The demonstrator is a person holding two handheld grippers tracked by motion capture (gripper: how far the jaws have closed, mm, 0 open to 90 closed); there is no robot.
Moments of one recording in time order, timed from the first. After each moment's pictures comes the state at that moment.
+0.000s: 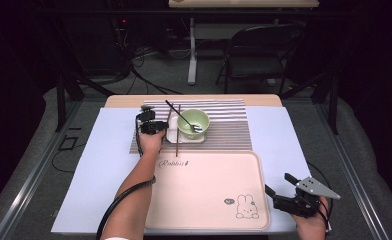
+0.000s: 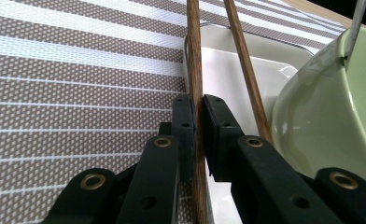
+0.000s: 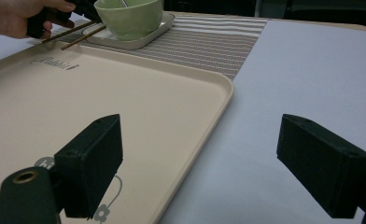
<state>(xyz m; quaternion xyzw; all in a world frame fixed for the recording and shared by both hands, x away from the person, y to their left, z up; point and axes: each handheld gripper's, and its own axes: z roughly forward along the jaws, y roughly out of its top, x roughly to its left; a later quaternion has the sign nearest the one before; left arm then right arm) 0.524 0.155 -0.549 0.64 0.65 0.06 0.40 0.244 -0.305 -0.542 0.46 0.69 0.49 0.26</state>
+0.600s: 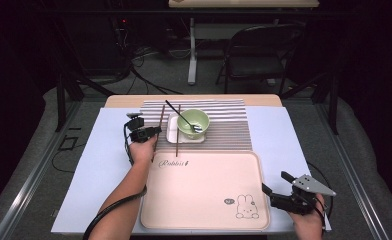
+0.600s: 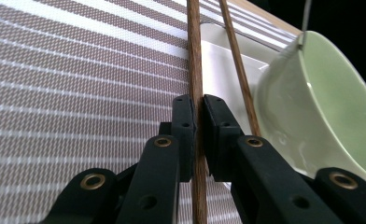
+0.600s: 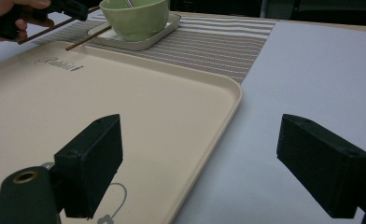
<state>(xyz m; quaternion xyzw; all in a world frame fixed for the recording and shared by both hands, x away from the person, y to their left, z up) 0.477 0.183 -0.539 0.61 0.66 0.05 0.44 0.251 -0.298 -0.542 0.45 0.70 0.49 0.26</state>
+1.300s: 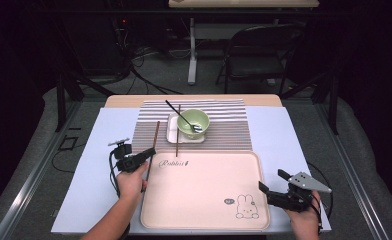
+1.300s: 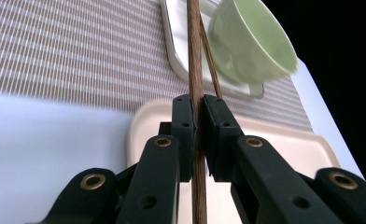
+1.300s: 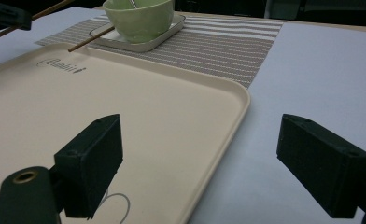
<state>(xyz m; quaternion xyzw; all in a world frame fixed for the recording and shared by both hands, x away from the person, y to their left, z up) 0.362 0.200 -0.536 0.59 0.64 0.02 0.50 0.258 -0.291 -0.542 0.45 0.70 0.49 0.26</state>
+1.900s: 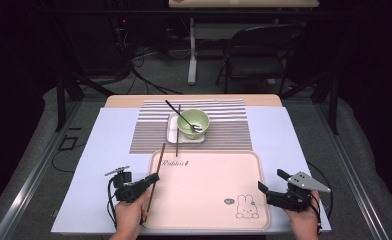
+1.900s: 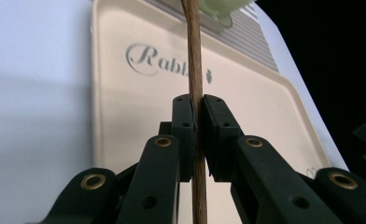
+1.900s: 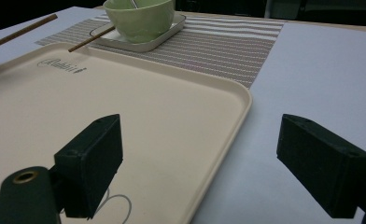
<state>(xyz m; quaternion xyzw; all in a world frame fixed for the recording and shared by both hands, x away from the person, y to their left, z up) 0.291 0.188 -0.552 0.60 0.62 -0.02 0.50 0.259 -0.290 -0.542 0.45 0.70 0.49 0.25</state>
